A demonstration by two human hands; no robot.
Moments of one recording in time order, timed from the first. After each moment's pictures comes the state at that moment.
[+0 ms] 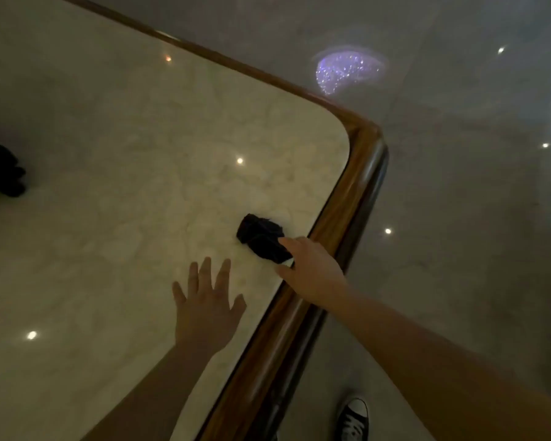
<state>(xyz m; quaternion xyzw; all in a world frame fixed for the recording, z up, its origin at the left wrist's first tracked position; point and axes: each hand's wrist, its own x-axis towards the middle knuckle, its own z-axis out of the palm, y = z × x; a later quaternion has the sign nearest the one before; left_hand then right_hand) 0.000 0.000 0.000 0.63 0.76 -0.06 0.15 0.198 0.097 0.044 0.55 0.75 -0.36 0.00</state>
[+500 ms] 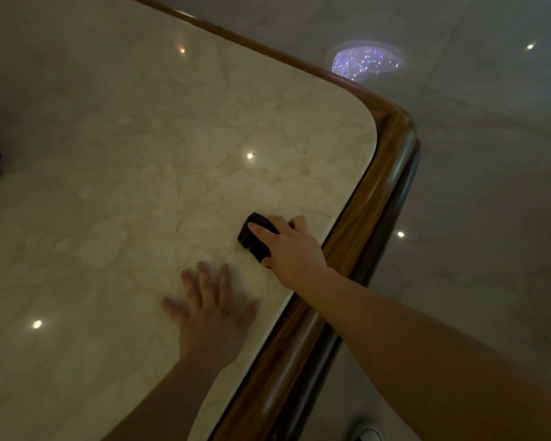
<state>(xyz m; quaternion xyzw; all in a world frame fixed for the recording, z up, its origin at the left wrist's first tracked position) 0.011 0.021 -0.087 0.58 0.80 -0.08 0.14 0.151 0.161 -0.047 0.49 0.85 -0.17 0.07</state>
